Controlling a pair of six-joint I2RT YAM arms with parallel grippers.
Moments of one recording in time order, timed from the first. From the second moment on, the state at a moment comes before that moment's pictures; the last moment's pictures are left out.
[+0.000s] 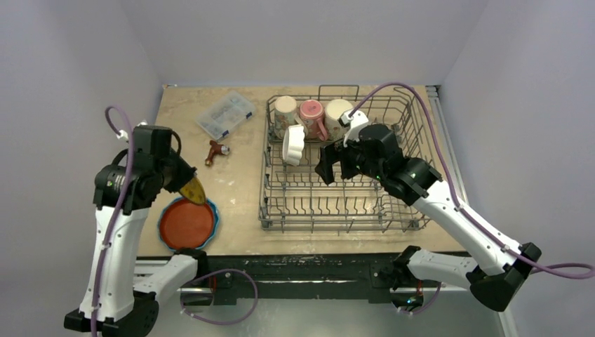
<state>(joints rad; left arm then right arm) -0.18 0.97 1.44 -1.41 -0.24 -0.87 0.72 1.09 1.19 -0.63 0.02 0.25</state>
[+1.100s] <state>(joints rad) -0.46 1.05 1.41 -0.13 0.40 -1.36 0.50 1.06 1.01 0.20 -0.49 1.43</state>
